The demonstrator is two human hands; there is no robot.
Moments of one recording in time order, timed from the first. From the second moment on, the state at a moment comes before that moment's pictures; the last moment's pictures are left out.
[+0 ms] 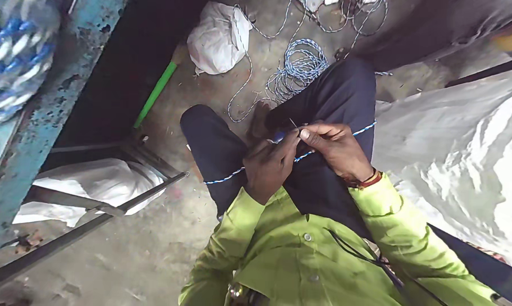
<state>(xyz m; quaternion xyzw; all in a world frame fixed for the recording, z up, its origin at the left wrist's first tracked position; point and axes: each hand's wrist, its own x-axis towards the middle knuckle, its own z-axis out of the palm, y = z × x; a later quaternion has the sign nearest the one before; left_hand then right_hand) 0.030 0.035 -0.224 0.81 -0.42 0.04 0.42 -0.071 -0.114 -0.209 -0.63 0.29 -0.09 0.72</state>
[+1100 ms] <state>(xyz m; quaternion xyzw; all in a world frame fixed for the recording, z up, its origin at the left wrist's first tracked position) 0.061 0.052 -0.218 0.62 -0.14 -0.45 0.63 -0.092 -0.100 -0.186 -0.71 0.33 -0.03 0.62</state>
